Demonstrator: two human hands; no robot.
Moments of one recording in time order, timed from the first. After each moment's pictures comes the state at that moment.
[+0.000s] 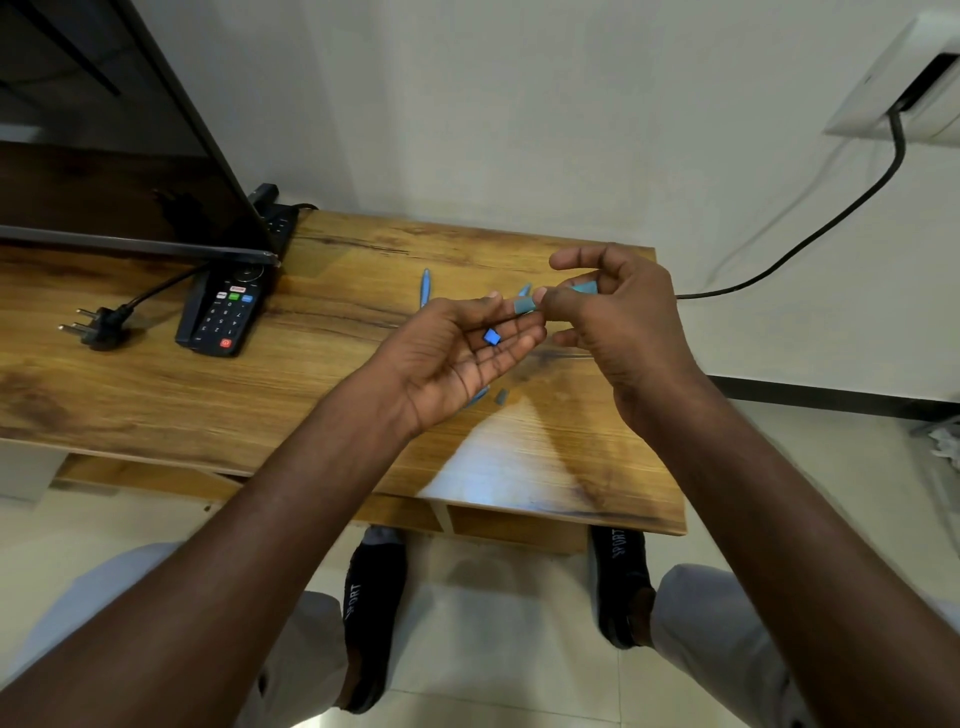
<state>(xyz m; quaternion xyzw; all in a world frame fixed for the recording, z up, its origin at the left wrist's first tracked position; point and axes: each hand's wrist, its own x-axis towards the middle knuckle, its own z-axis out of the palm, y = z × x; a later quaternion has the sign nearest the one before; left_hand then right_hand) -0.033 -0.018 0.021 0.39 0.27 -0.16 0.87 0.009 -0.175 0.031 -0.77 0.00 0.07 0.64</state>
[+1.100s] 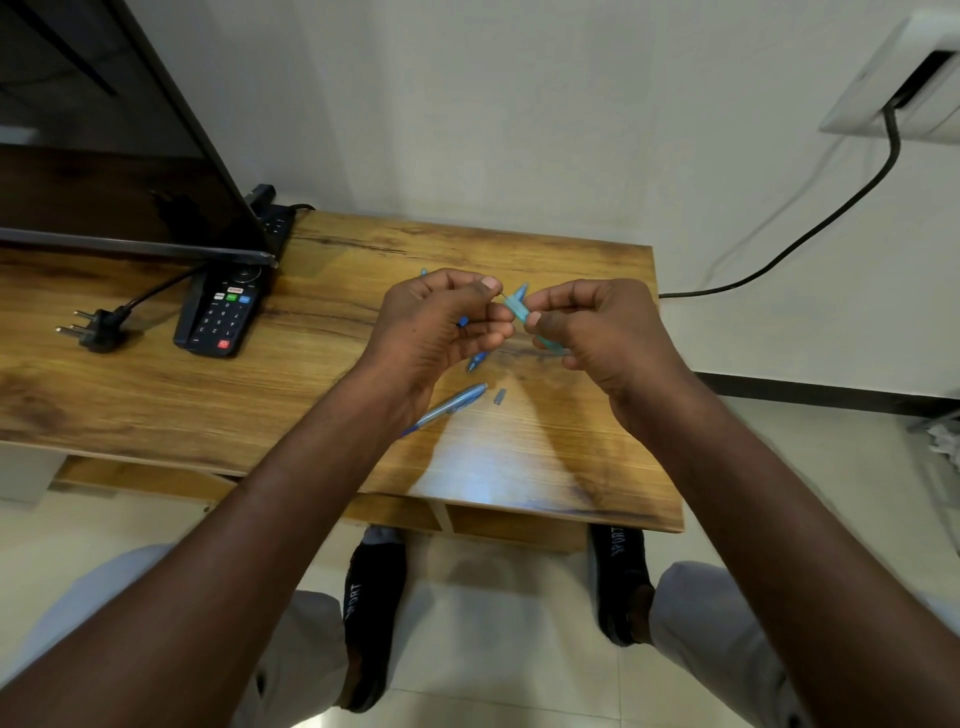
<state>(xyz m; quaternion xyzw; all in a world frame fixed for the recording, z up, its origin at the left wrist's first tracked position) -0.031 -0.009 0.014 0.59 0.23 -0.01 0.78 0.006 -0.177 0.028 -0.79 0.02 0.16 0.60</state>
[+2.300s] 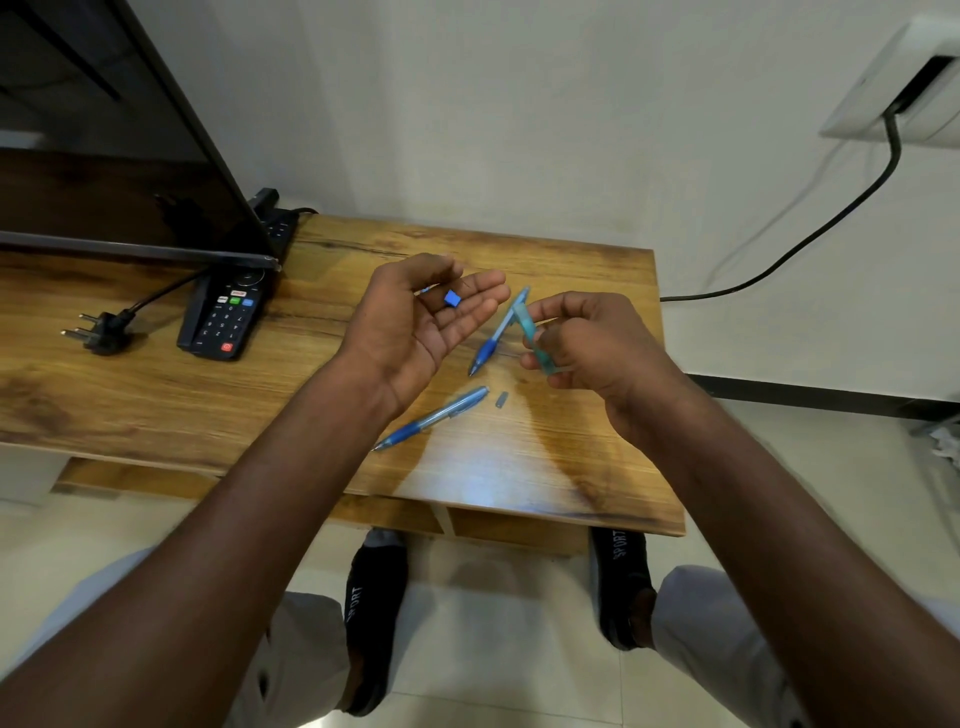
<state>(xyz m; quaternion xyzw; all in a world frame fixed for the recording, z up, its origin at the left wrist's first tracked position) -0.026 0.006 0.027 0.42 0.23 -0.03 0.88 0.001 -0.171 0.034 -0.79 0.04 0.23 0.57</state>
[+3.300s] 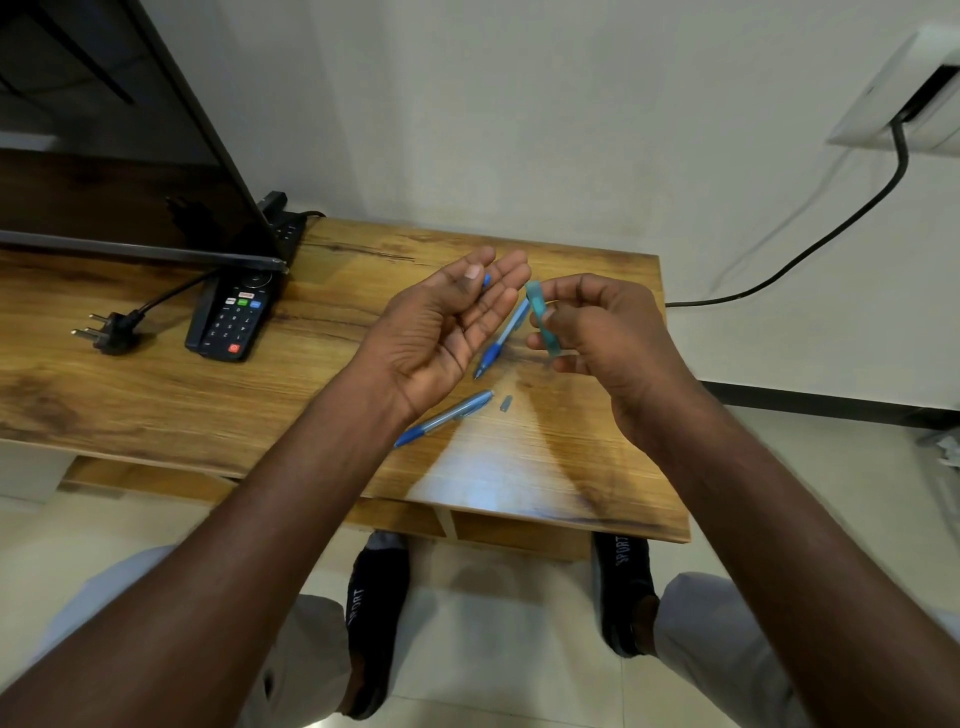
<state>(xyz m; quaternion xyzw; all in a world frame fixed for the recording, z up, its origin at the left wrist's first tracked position) -0.028 -0.003 0.026 0.33 0.18 -0.05 0.93 0.003 -0.170 0.037 -0.78 0.02 0.17 0.61</state>
